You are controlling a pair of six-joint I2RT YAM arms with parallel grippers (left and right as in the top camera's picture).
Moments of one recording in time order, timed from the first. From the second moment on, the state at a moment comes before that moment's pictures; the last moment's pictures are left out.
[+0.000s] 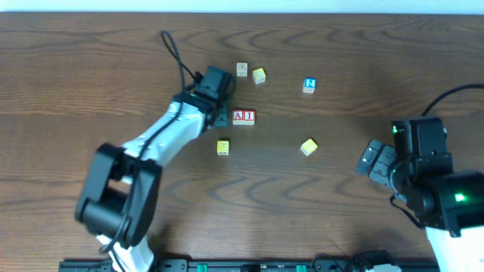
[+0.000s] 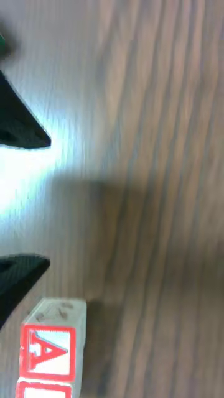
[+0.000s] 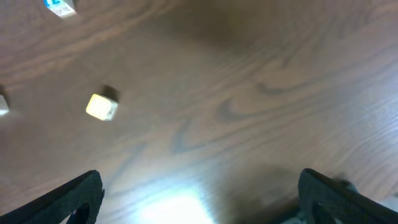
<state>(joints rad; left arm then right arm) -0.41 1.86 1.25 -0.57 -0.17 -0.43 0.15 1.02 1.23 -1.35 0.29 0.59</state>
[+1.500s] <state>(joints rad) -0.27 1.43 1.35 -1.07 -0.36 -0.40 0.15 2.28 1.94 -1.01 -0.02 0.34</state>
